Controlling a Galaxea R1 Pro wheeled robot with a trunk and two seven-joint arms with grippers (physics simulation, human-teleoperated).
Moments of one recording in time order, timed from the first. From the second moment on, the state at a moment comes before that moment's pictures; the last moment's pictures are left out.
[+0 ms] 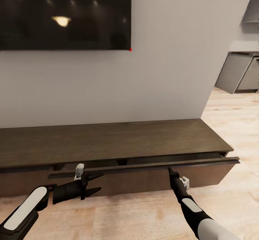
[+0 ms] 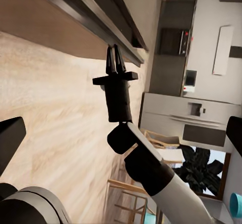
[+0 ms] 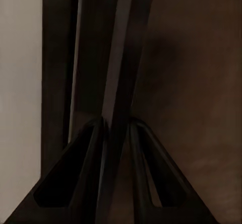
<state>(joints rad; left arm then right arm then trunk) -0.32 0.38 -0.25 -1.28 1.67 0.99 -0.13 -0.63 -0.01 -0.11 -0.25 -1.30 -0.04 0.64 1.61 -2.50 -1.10</state>
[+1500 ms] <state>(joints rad) -0.32 0.38 -0.25 -1.28 1.67 0.99 -0.13 -0.63 -0.02 -0.13 -0.25 -1.31 -0.04 0.63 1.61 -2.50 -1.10</state>
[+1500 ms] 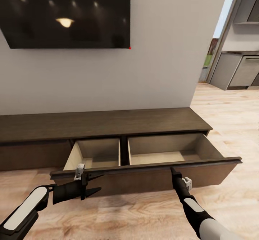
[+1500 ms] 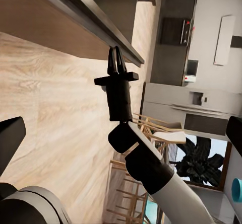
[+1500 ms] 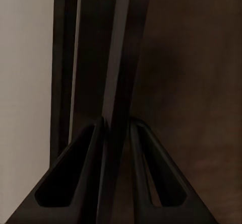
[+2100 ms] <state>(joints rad) -0.32 0.38 -0.25 -1.28 1.67 1.00 -0.13 -0.66 -0.02 -0.13 -0.25 -1.31 -0.04 0.57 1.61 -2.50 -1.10</state>
